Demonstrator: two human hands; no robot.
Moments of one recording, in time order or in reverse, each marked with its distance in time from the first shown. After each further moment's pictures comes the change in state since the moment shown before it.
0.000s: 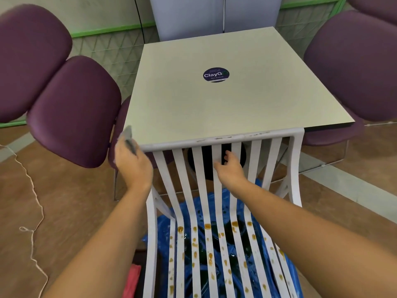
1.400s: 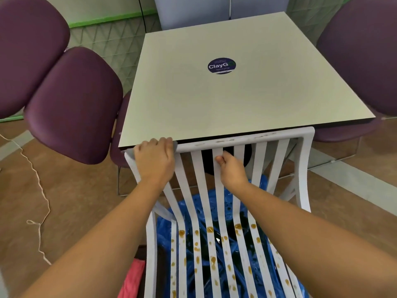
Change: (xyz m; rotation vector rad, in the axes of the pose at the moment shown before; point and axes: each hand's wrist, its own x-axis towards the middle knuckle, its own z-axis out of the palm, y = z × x) left_hand 0.004 -0.019 0.042 0.823 -0.313 0.417; right_hand 0.041 0.027 0.018 -0.303 -0.007 -0.184
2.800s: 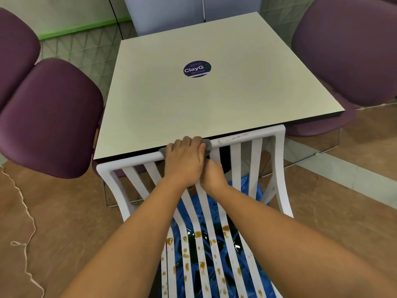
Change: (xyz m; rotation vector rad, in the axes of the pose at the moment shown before) left_hand -0.003 0.127 0.000 -0.059 -0.255 0.285; right_hand -0.009 -0.003 -0.010 -0.067 -0.028 -0.108
